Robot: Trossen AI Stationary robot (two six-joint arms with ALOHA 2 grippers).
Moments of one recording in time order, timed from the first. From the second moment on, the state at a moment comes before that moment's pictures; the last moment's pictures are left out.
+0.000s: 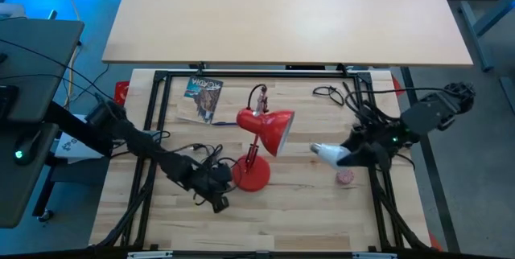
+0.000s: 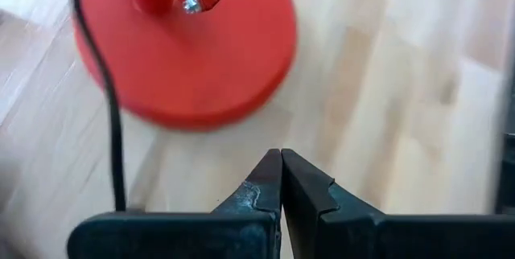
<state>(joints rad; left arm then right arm) -0.55 1.58 0.99 -0.47 -0.30 -0.87 0.55 1.03 1.46 -0.75 0.18 1.02</state>
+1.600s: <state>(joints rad) -0.17 0.62 0.01 0.60 -0.19 -0.56 0.06 0.77 0.49 0.07 0.26 0.62</state>
